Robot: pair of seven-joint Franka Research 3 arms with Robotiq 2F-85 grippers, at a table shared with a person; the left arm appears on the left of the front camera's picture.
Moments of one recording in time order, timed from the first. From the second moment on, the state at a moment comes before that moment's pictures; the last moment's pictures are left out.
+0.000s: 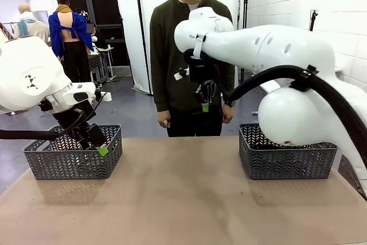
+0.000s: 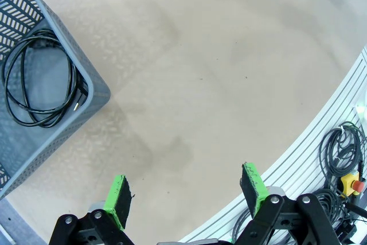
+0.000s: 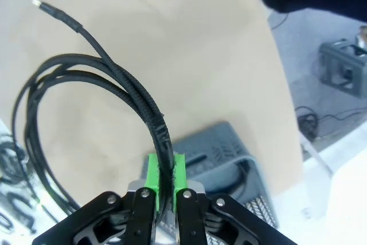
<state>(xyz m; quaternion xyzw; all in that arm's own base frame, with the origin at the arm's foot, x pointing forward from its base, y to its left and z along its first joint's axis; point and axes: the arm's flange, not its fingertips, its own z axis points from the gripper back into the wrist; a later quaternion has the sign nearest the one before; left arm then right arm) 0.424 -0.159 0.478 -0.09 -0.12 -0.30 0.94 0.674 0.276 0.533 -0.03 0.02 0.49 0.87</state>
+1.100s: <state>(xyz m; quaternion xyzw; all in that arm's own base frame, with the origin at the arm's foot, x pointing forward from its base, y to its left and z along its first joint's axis) 0.425 -0.159 0.478 -0.09 -0.12 -0.30 0.94 0.615 0.116 0.541 -0.06 0.02 0.51 0.86</state>
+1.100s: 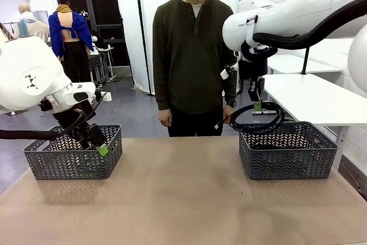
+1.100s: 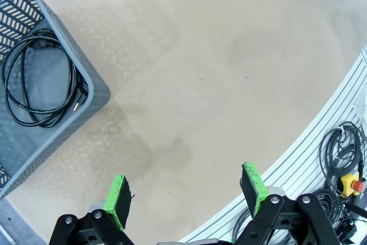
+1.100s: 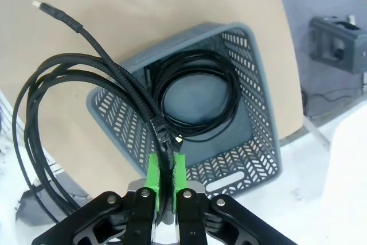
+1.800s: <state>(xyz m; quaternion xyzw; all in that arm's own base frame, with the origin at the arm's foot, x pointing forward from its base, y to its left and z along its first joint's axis) 0.425 -0.159 0.478 -0.09 -0.12 -0.30 0.94 0.617 0.116 0.540 -0.05 0.02 0.52 0.85</state>
